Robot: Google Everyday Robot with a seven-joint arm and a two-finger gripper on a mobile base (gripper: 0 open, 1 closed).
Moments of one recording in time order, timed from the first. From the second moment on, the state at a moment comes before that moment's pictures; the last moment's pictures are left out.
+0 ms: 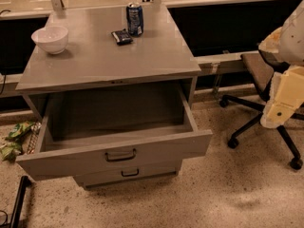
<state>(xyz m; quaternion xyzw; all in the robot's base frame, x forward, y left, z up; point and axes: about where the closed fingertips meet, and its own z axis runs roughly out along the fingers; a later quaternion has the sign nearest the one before) 0.438 -0.217 0.976 -0.60 0.78 -0.03 0.16</state>
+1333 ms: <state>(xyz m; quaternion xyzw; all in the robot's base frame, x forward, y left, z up) 0.550 -0.116 0.919 -0.56 0.73 0.16 0.35</state>
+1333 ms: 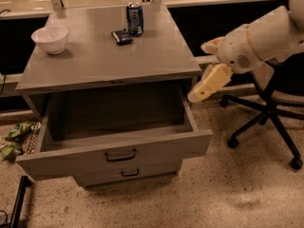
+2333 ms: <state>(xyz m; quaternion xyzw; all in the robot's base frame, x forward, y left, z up) 0.589 -0.102 0.904 -0.53 0.73 0.18 0.39</state>
